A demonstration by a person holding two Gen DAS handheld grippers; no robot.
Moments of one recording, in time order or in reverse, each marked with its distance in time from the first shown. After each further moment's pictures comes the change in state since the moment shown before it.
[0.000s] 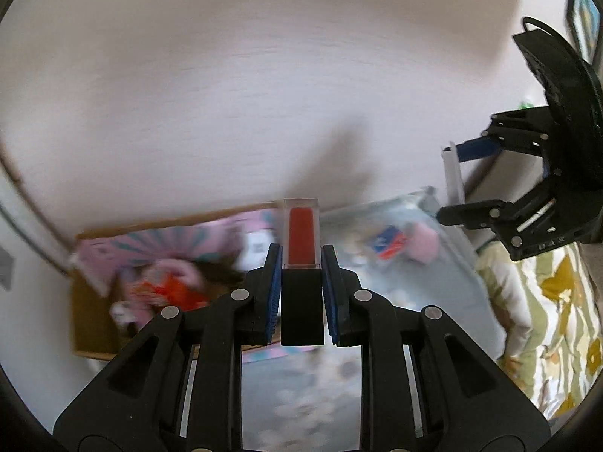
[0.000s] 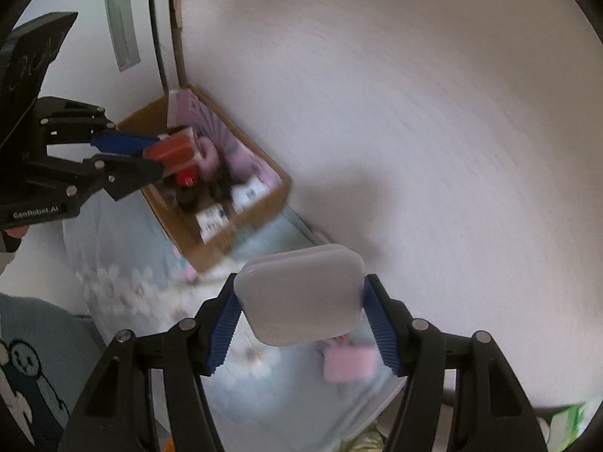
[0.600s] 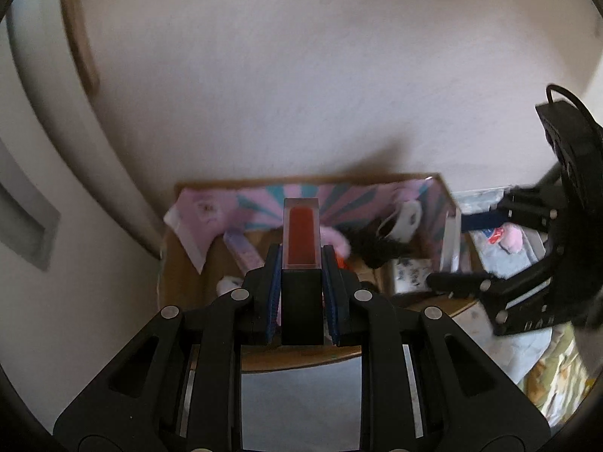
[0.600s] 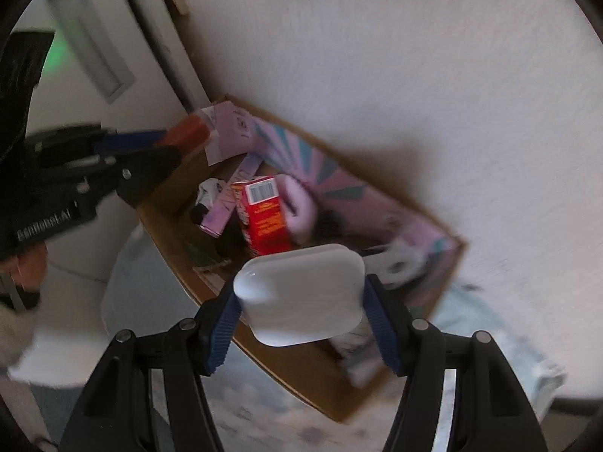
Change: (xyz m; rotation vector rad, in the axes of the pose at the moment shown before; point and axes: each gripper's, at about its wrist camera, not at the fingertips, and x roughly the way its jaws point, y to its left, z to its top) left arm 0.029 0.165 -0.036 -0.144 0.093 0.098; right arm 0.129 0.099 0.087 0.228 0.060 0.232
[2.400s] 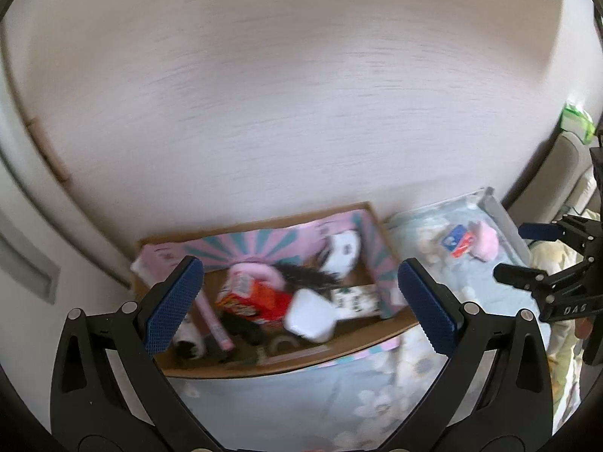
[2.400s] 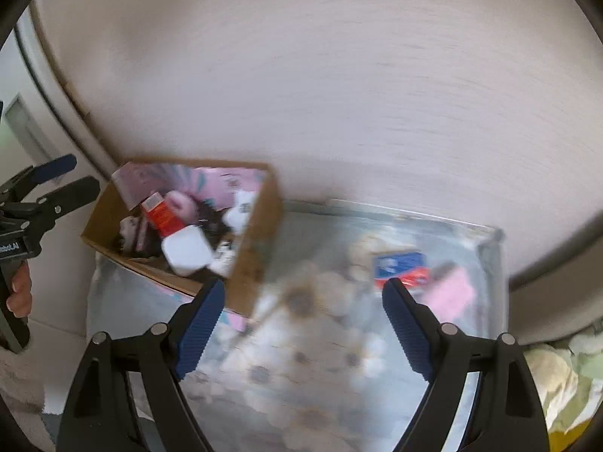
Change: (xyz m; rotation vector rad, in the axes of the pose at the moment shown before) left arm -0.039 -0.119 0.018 0.156 -0.111 0.027; right arm -0.111 -0.082 -0.124 0.397 -0.191 -0.232
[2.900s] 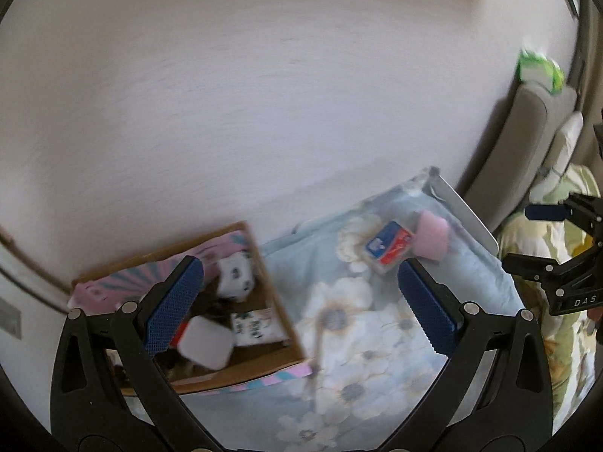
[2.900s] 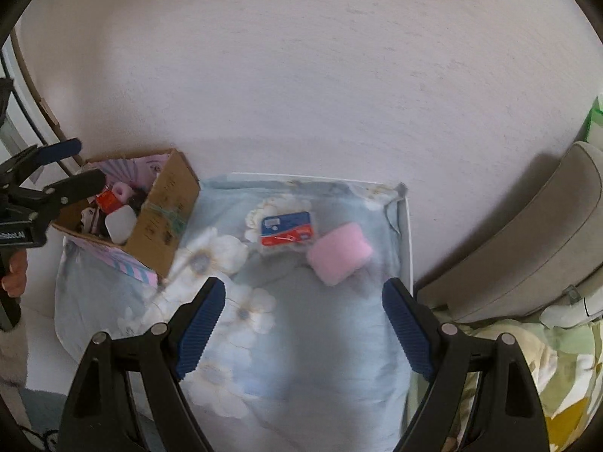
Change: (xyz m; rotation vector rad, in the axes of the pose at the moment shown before) left arm 0.032 -0.145 0.010 0.184 0.018 -0.054; right arm -0.029 -0.116 -0.052 0.037 -0.016 -0.070
